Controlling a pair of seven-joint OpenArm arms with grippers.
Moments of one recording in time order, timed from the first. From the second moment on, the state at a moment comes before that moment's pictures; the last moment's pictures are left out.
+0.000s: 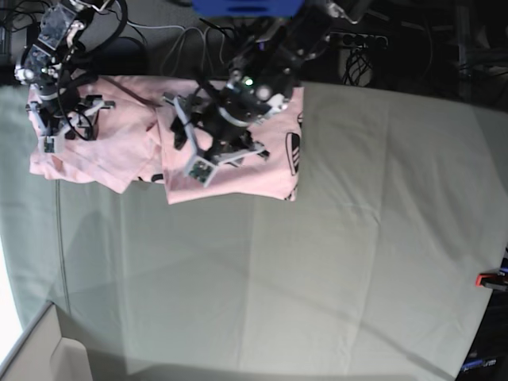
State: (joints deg) left arm 6.8 4.3 36.9 89.2 -2.4 0.6 37.2; right arm -13.1 -3.3 45.1 84.8 -9.3 39.9 -25.0
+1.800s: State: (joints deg) left arm -2.6 -3.8 57.1 79.9 -14.2 0.5 37.3; right arm -13.1 -3.4 45.5 84.8 -9.3 39.9 -24.8
